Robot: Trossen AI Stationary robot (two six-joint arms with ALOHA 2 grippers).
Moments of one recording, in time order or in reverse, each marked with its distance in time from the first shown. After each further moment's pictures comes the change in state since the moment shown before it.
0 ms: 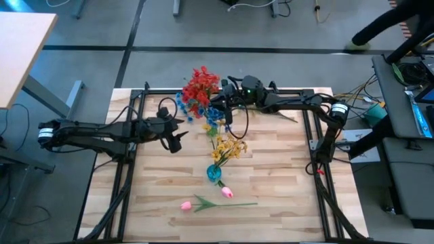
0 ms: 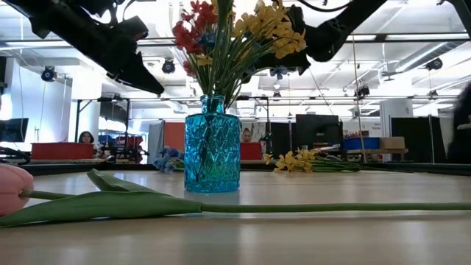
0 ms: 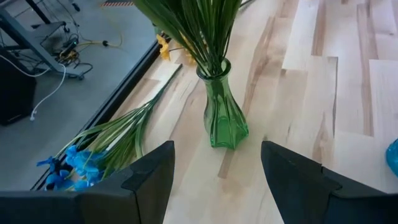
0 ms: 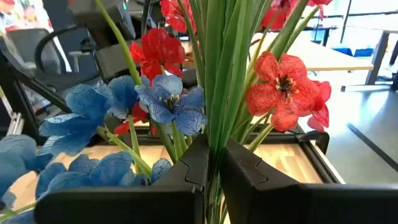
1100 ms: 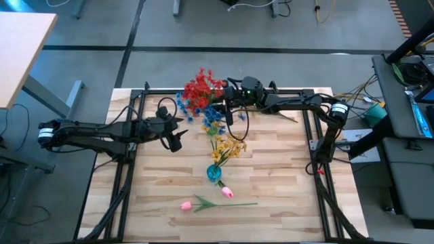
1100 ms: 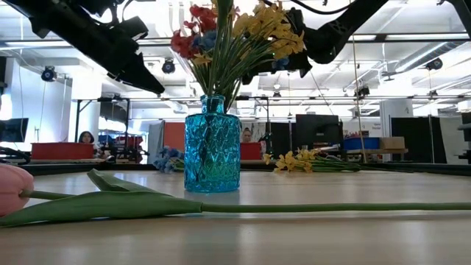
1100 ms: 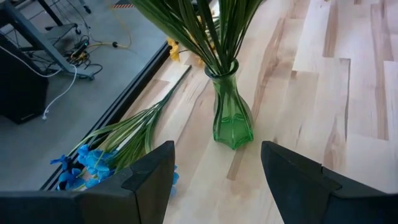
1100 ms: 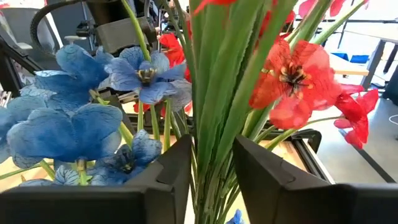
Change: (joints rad) left arm 0.001 0.000 0.000 0.004 -0.038 0.004; right arm 0.000 0.000 -0.024 0.000 0.000 -0.084
